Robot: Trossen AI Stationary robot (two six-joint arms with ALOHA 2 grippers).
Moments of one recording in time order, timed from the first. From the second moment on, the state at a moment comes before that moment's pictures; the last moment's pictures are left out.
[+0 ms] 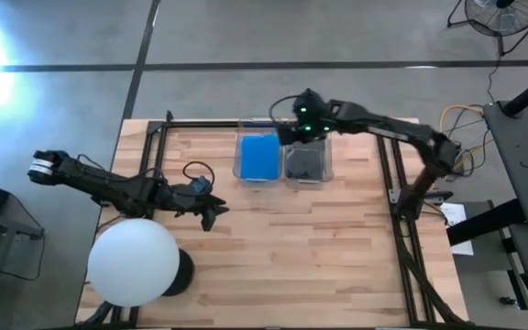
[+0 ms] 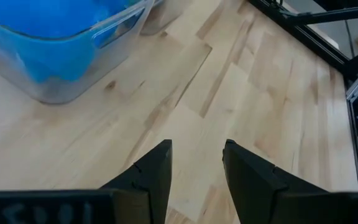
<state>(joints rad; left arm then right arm) -0.18 0.94 0.51 -0.14 -0.25 -0.71 -0.46 1.72 1.47 -0.62 -0.18 0.85</state>
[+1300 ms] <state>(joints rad) 0.26 0.39 0.33 0.19 0.33 -0.62 0.38 0.46 0.35 0.08 0.64 0.69</state>
